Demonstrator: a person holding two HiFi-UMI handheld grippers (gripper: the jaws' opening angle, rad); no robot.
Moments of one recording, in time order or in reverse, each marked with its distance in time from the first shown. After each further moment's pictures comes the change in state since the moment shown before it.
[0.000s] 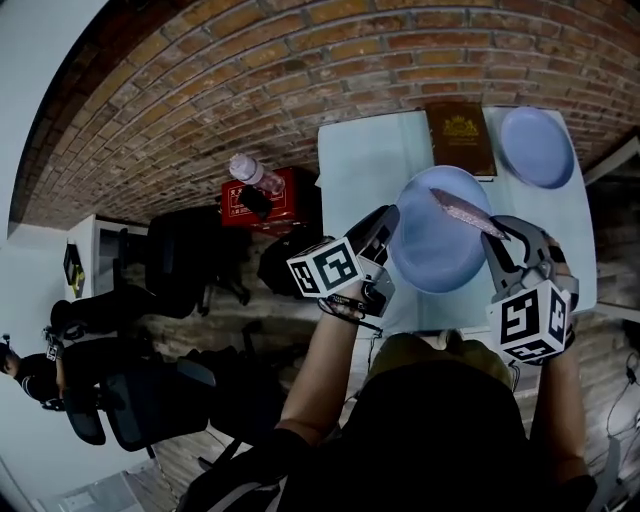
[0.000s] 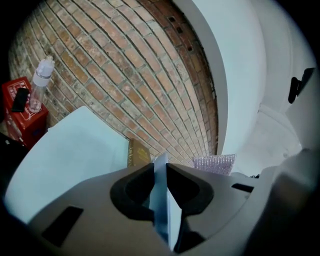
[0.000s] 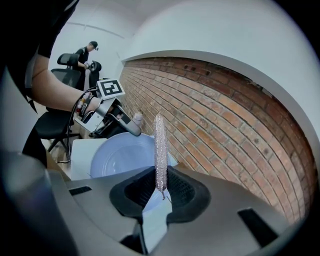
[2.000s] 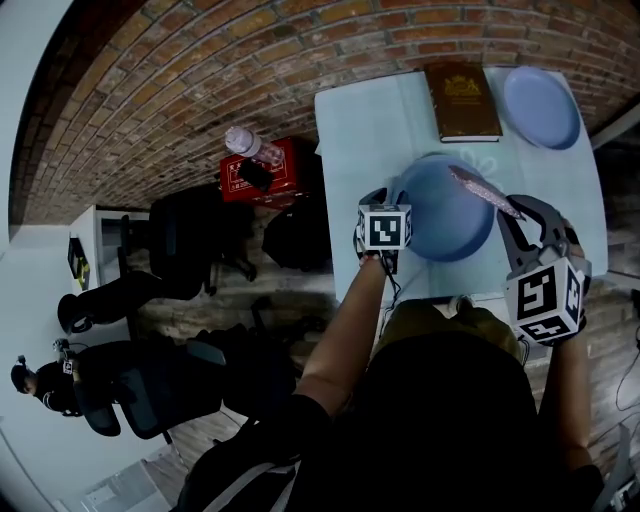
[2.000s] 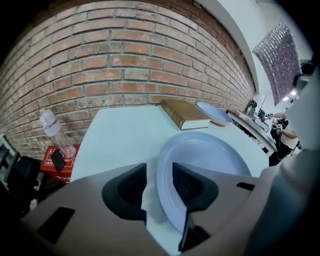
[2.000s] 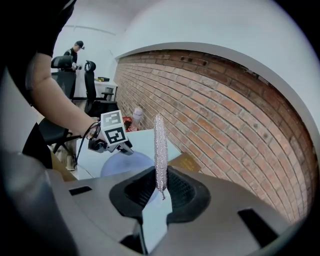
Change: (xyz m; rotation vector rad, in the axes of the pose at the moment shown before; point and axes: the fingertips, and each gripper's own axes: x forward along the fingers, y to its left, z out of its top) left arm 0.030 0.146 -0.098 0.572 0.372 0.581; right arm -0.007 0.025 -0.036 0.074 0.072 0.013
